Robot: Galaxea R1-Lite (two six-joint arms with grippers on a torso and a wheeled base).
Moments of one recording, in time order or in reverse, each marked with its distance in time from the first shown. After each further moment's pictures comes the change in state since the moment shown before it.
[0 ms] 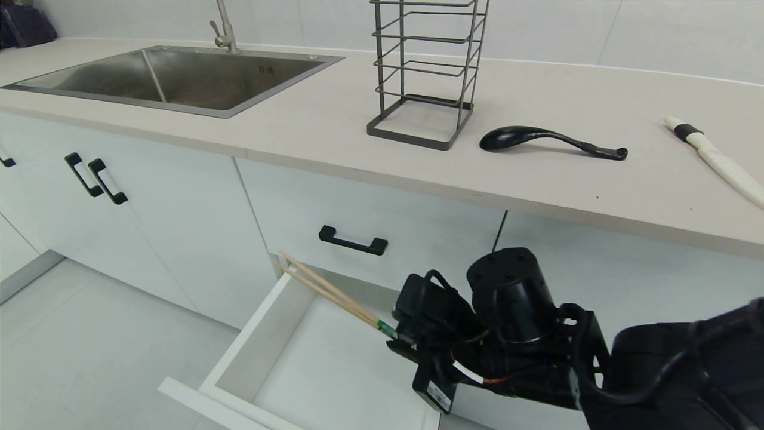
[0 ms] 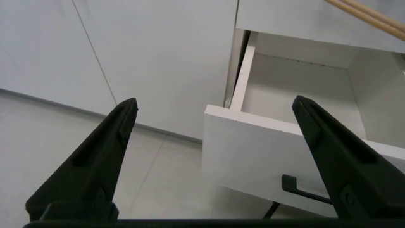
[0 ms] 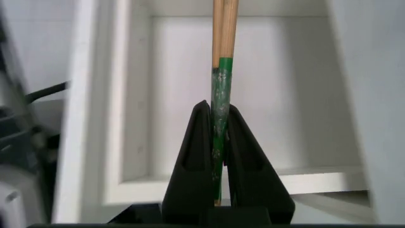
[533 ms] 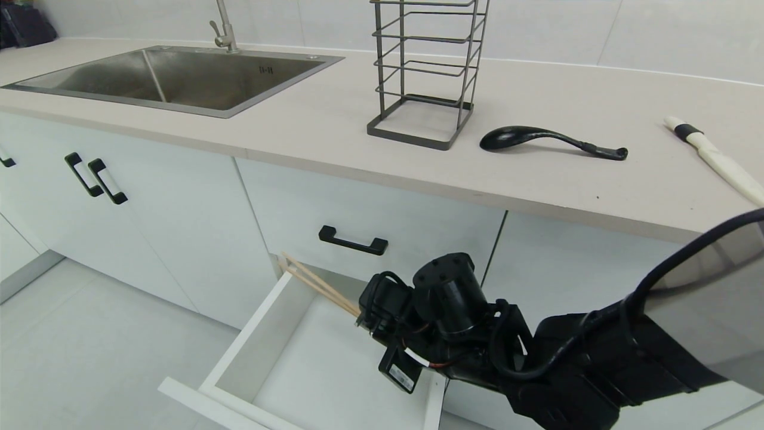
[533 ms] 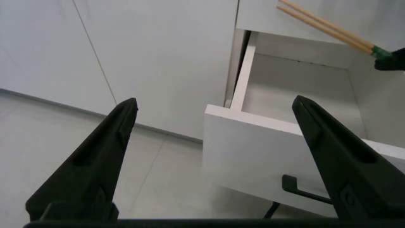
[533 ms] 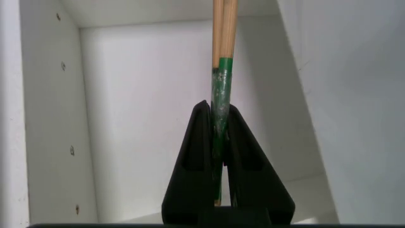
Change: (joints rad) left arm 0.000 0.000 0.000 0.000 0.000 0.000; right arm 0.011 0.183 -0.151 0.023 -0.103 0.002
